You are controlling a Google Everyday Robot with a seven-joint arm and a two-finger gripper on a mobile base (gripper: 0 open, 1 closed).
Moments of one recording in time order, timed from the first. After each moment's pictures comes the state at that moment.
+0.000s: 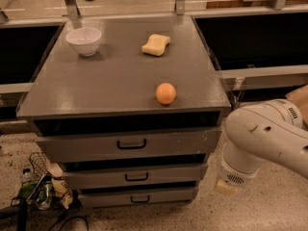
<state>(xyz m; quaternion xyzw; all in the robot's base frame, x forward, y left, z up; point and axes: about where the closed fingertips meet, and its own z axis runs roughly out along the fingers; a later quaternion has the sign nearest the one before) 0.378 -0.190 0.675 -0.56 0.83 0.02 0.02</state>
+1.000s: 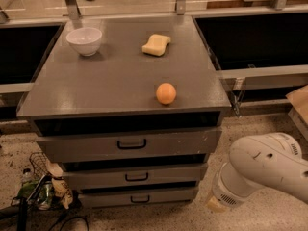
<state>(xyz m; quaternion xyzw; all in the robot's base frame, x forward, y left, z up) 0.356 -0.171 0.622 -0.51 0.86 0.07 0.06</state>
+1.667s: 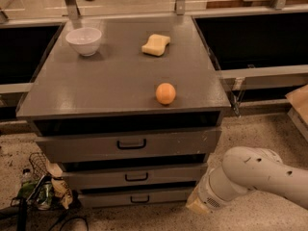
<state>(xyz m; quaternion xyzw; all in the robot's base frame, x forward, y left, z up) 0.368 -0.124 0.573 -0.51 0.84 0.15 0.12</state>
